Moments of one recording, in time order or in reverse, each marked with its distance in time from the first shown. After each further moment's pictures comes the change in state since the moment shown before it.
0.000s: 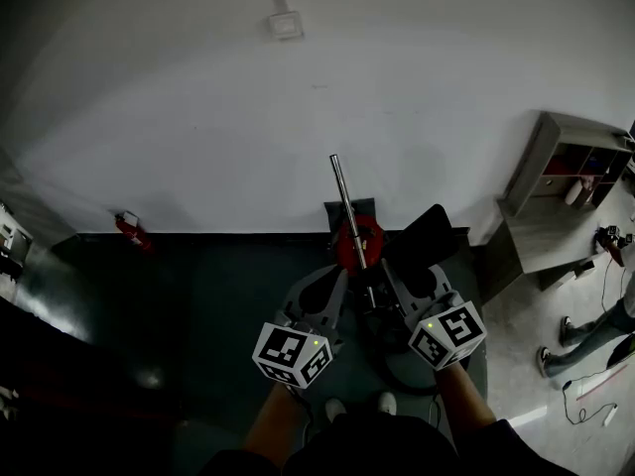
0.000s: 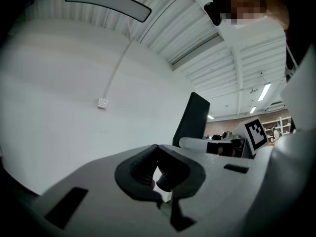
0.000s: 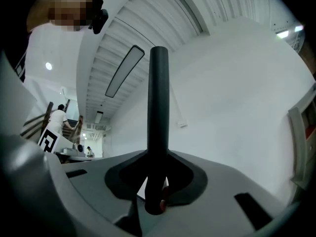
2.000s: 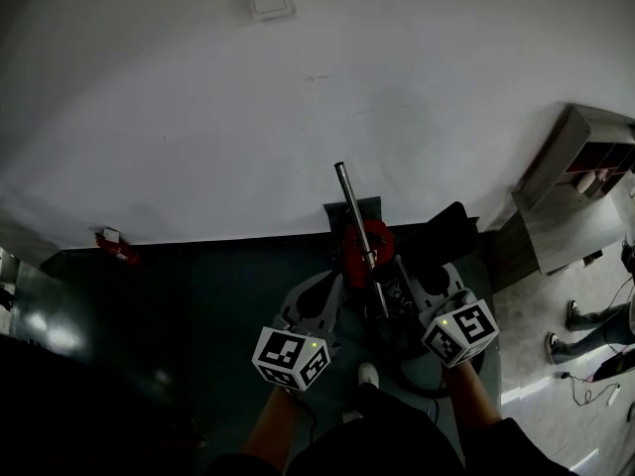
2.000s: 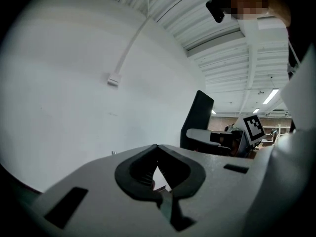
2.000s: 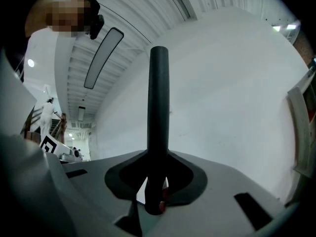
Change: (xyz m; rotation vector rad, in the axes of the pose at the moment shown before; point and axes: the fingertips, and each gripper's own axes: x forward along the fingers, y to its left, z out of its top) left arm 0.109 0.177 -0.059 -0.088 0.152 -0.024; right arm 0.160 -0.108 -0.066 0.074 0.068 -0.131
